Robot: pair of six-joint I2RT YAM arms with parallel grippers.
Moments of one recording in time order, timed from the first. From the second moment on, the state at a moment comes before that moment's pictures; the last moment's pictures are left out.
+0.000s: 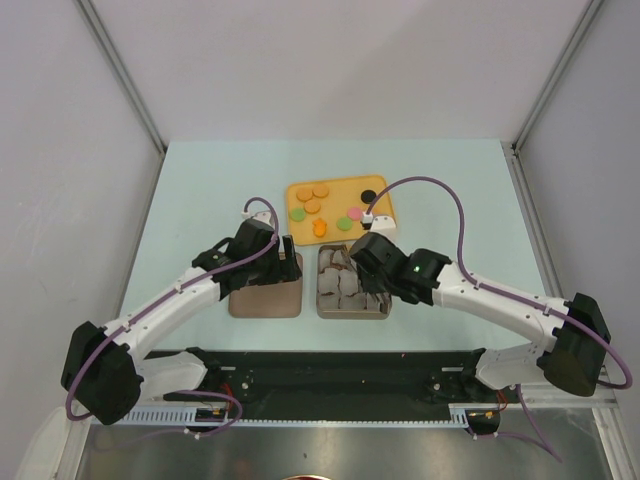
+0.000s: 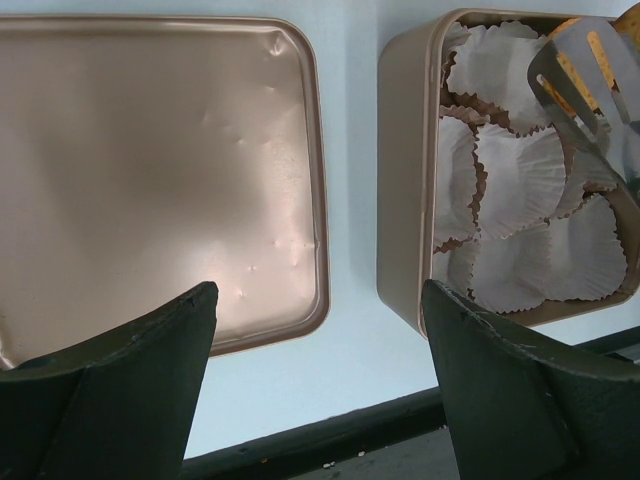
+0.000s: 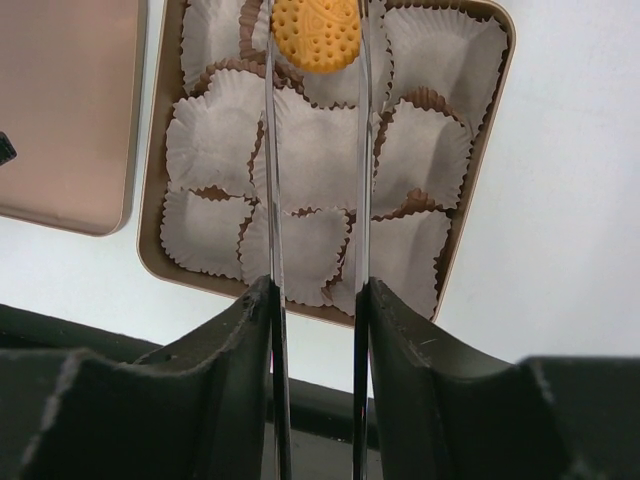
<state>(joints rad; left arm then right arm) -0.59 1.16 0.80 -0.53 -0.05 -0.63 0.99 1.31 1.06 -0.70 0.40 0.70</state>
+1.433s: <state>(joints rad) -0.59 1.14 0.79 -0.53 -0.05 -0.63 0.92 1.16 1.03 -0.68 0.43 0.72</state>
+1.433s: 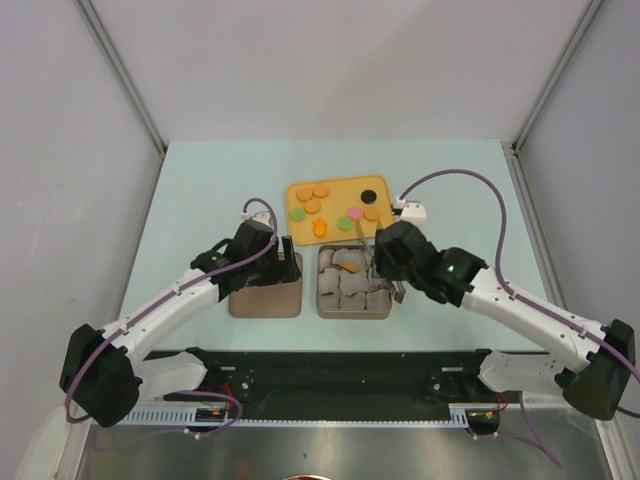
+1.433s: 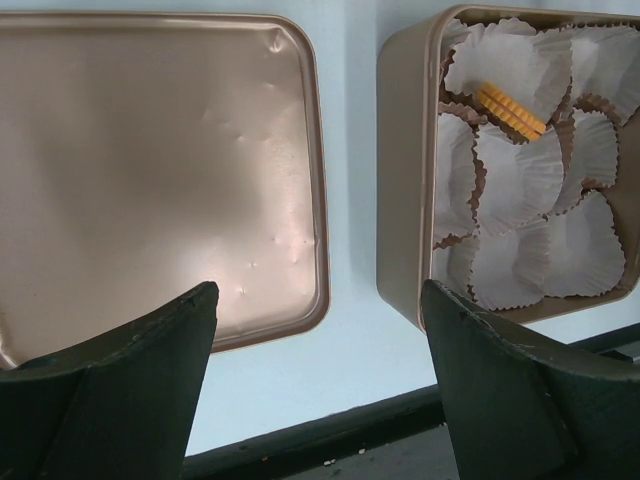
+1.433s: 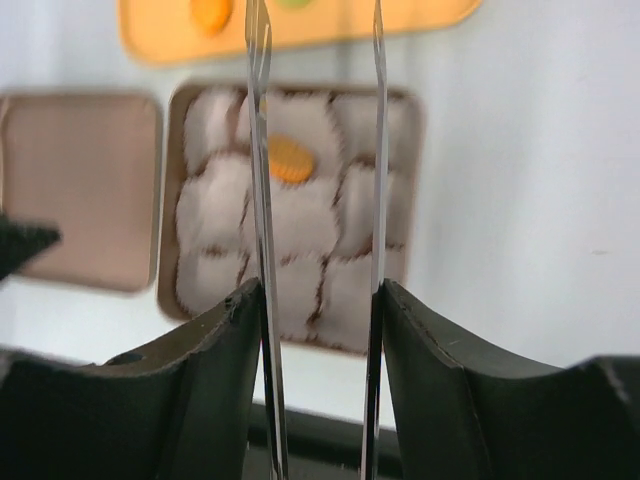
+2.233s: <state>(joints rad) -0.59 1.17 0.79 -0.53 -0.05 -0.63 0.51 1.74 1.44 -0.54 0.20 0.46</state>
